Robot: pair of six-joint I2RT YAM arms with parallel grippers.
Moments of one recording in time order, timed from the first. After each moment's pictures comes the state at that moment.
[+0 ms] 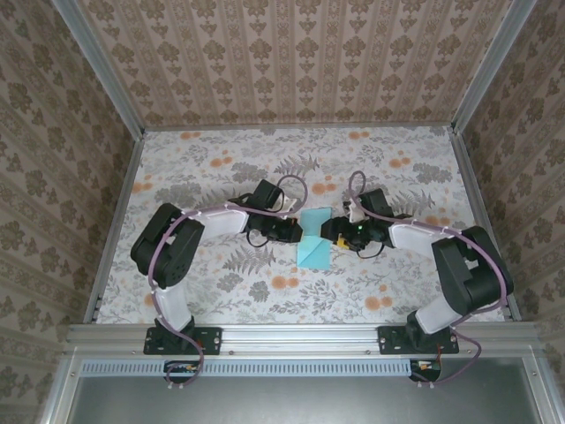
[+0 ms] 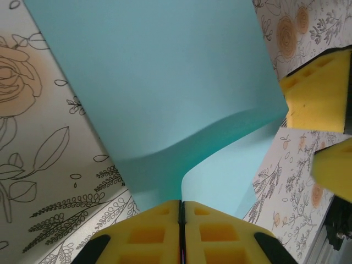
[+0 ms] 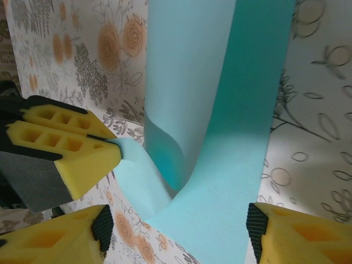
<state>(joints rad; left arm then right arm) -0.68 1.83 1.04 -0.23 0.60 -0.37 0.32 1.57 0.70 -0.12 -0.62 0.63</state>
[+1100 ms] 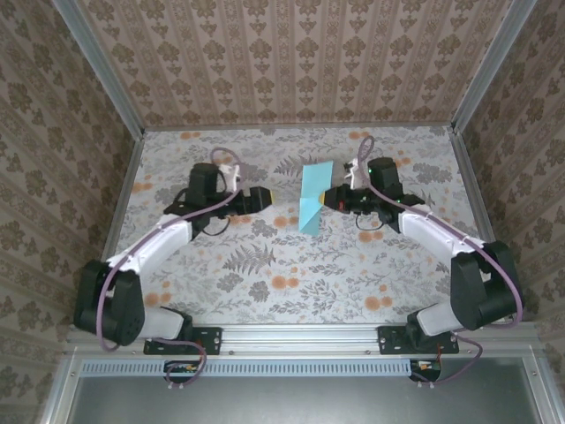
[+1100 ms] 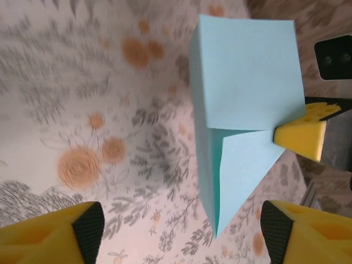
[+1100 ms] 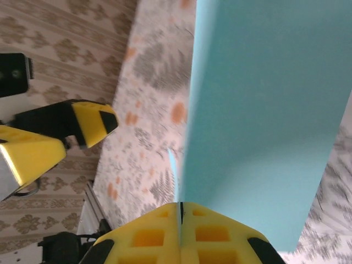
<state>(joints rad) -0.38 1.33 0.85 -0.10 0.66 -0.55 0.28 1.44 0.92 -0.07 -0.72 0.59</state>
